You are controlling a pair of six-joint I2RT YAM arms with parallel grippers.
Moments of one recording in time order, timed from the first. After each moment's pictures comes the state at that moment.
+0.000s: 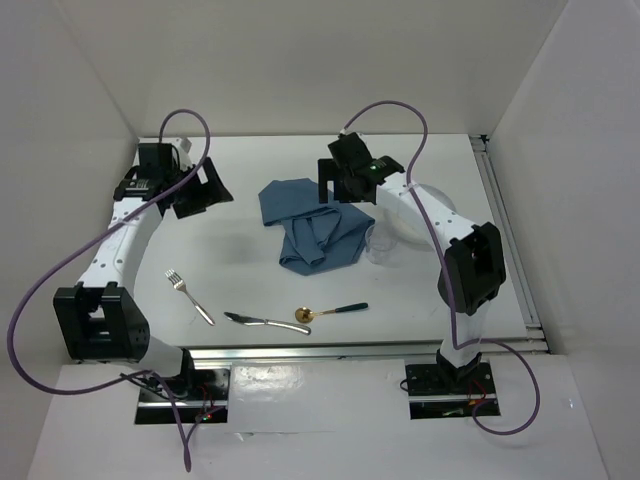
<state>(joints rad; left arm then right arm) 0.05 1.46 1.33 -0.66 0.28 -0.38 0.57 1.85 1.69 -0.69 0.25 0.43</state>
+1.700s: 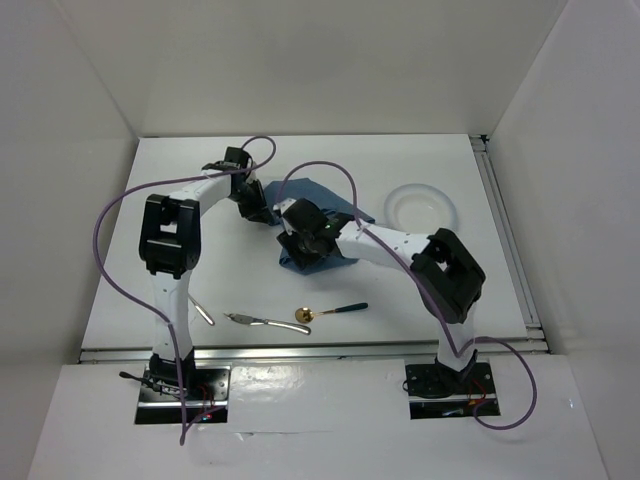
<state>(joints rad) -0.16 2.21 1.69 -0.64 0.33 -0.50 0.86 1.89 1.38 -0.44 0.07 0.13</state>
